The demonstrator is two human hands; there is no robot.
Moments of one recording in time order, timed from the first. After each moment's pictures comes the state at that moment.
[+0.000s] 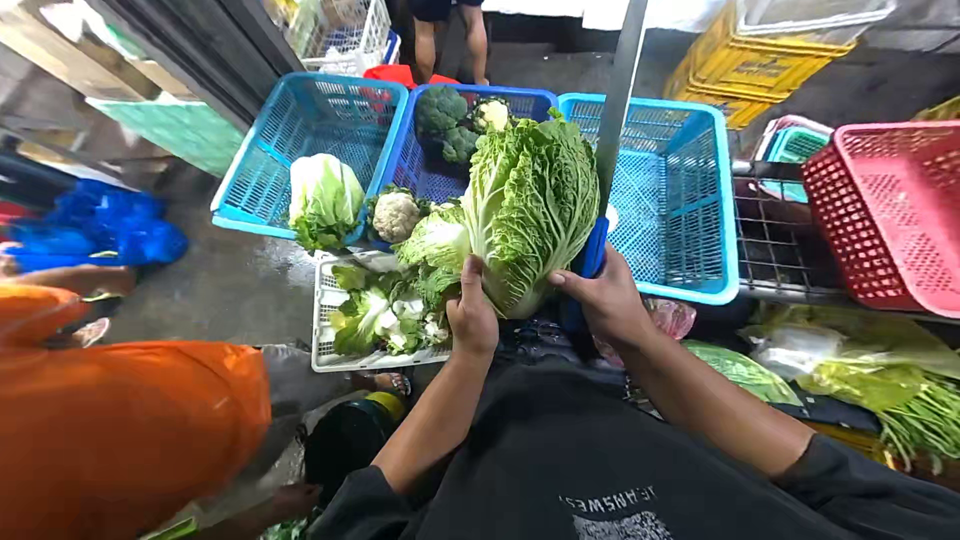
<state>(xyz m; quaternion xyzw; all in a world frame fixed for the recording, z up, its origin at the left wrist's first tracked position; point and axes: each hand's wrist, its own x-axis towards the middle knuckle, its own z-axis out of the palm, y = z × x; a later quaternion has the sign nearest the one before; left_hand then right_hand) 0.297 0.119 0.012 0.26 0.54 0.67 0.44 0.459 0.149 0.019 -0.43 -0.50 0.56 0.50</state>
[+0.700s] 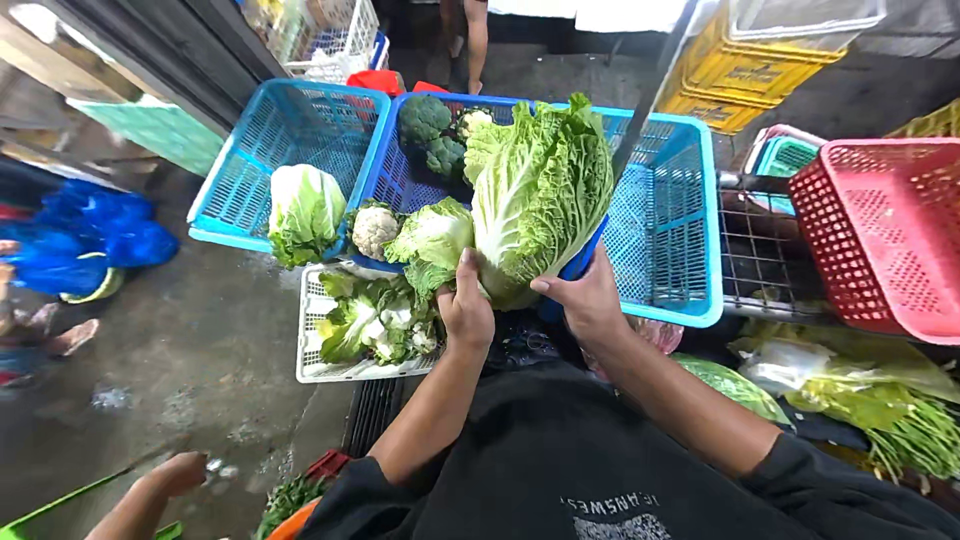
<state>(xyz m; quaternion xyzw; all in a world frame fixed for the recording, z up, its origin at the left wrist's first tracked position) 0.323 0.164 0.018 0.24 0.52 0.71 0.42 0.460 0.181 0.014 -0.38 -0.44 0.57 0.58</state>
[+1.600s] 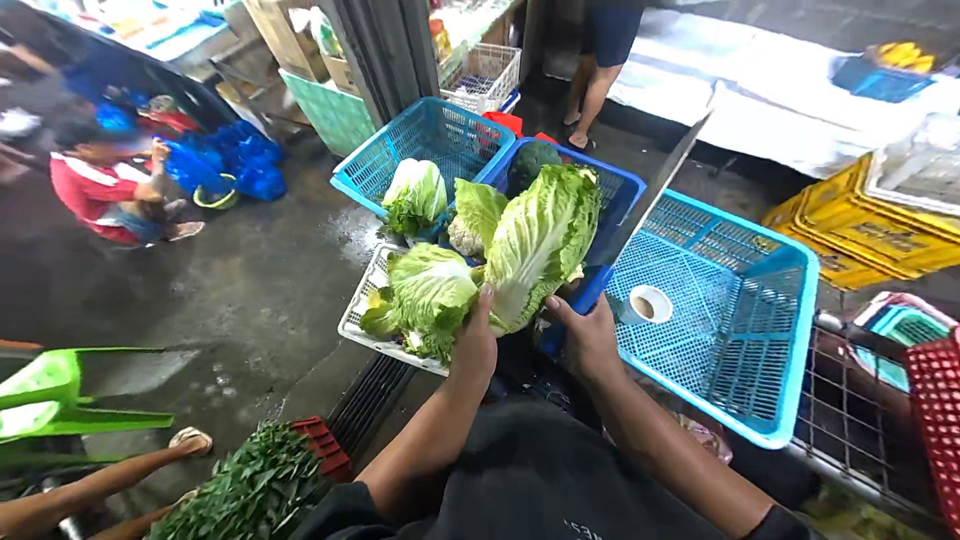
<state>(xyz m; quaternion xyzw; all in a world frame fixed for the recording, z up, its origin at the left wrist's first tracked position) 0.269 0.091 0.028 0.17 0.56 0.75 0.31 0.392 0.160 0.015 -0.39 -0.47 0.63 0.48</state>
